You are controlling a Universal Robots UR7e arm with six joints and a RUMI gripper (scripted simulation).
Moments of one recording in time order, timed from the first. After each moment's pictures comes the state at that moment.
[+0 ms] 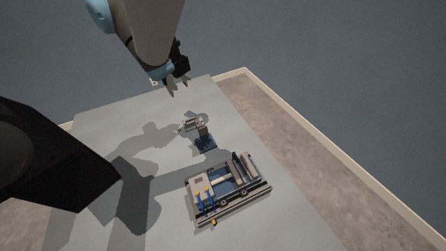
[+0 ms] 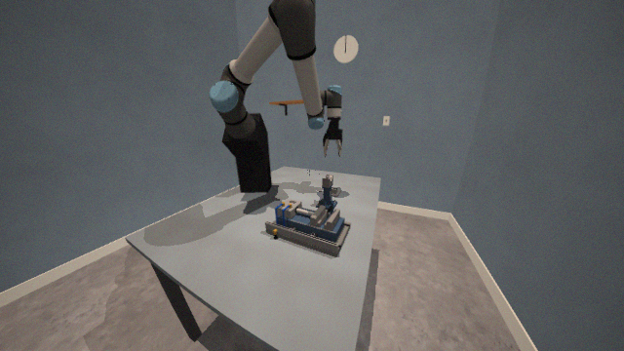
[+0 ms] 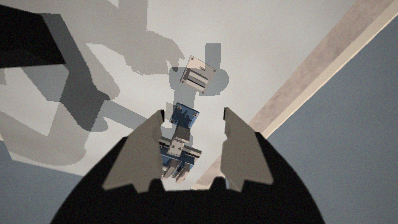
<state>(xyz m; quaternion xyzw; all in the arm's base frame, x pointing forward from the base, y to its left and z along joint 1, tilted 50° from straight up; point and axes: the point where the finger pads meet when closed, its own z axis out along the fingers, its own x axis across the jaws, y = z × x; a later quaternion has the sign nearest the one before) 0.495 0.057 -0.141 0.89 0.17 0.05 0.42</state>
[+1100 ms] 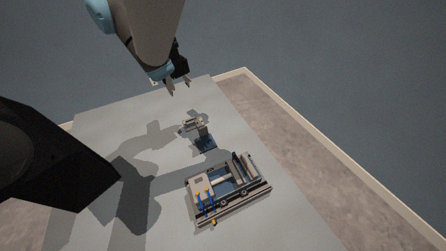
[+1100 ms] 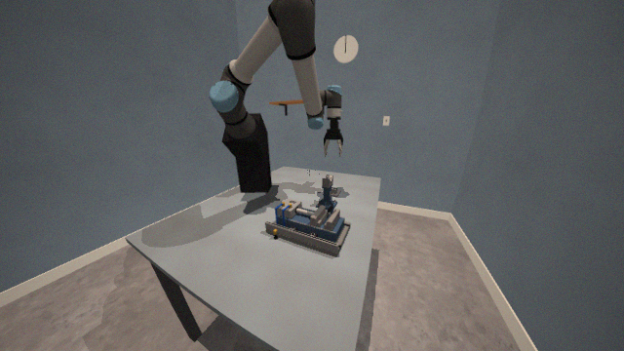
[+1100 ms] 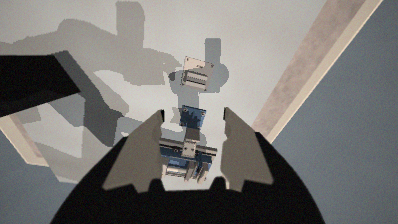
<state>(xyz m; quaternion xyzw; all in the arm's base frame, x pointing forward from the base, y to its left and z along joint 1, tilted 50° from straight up) 0.498 0.057 -0.140 0.90 0.07 0.10 0.41</state>
